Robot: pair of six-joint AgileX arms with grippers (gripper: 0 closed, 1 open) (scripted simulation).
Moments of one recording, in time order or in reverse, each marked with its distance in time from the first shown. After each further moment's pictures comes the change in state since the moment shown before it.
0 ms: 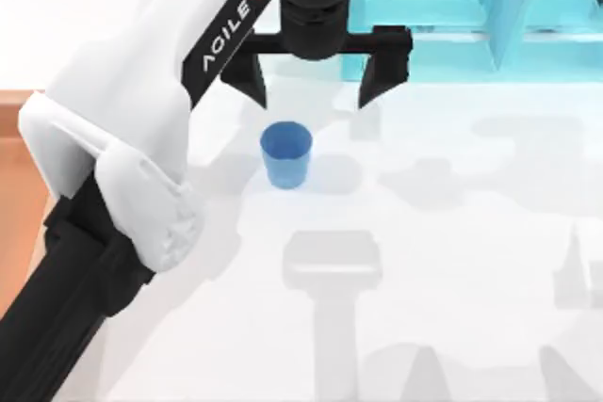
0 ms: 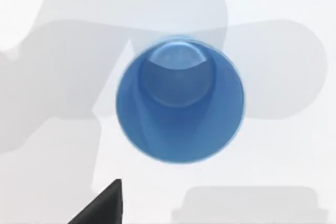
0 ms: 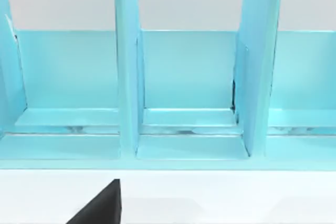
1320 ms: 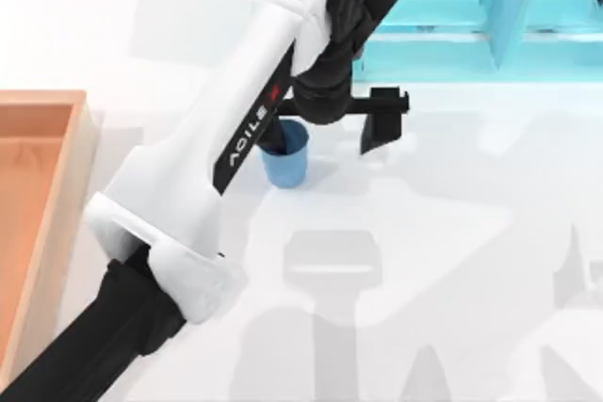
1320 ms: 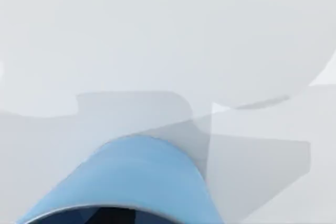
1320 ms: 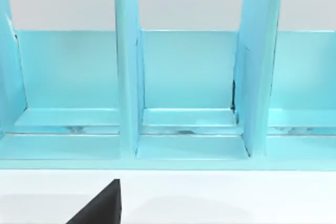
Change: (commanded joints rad) left arm 0.012 0.436 0.500 -0.063 0.008 0.013; right arm 0.000 0.000 0.000 0.000 0.000 0.000
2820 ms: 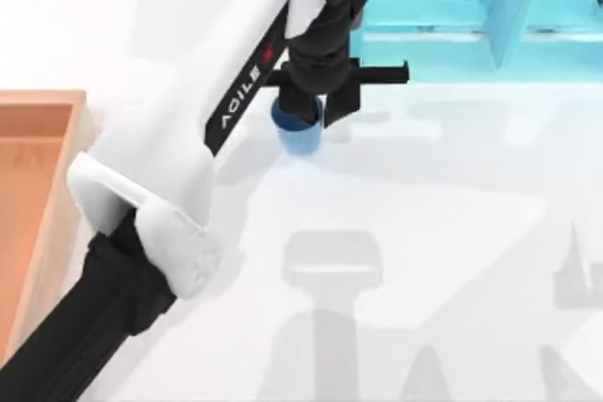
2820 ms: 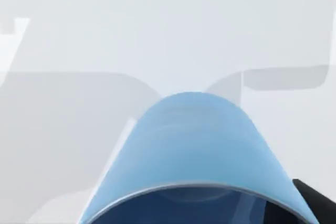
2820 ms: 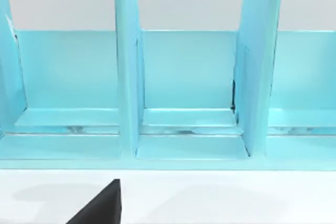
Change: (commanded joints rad) left arm 0.017 -0.153 -0.197 0.130 0.010 0.022; right arm 0.000 0.000 0.000 0.000 0.000 0.000
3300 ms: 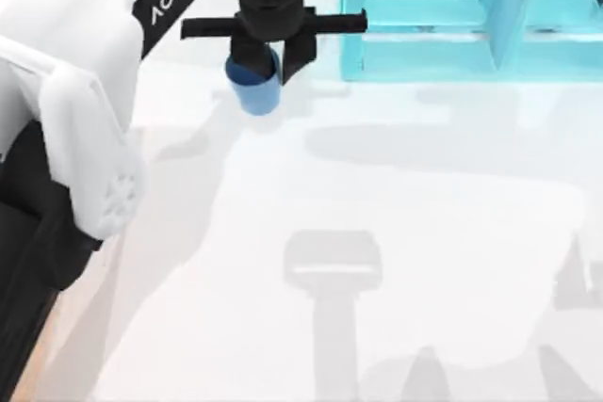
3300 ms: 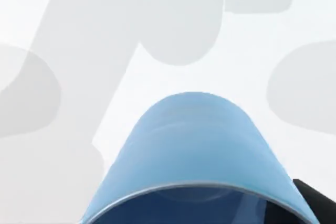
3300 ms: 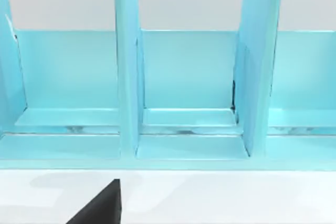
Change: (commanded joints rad) left arm 0.090 -0.441 -0.704 0.242 0.006 0.081; right arm 0.000 0.000 0.000 0.000 0.000 0.000
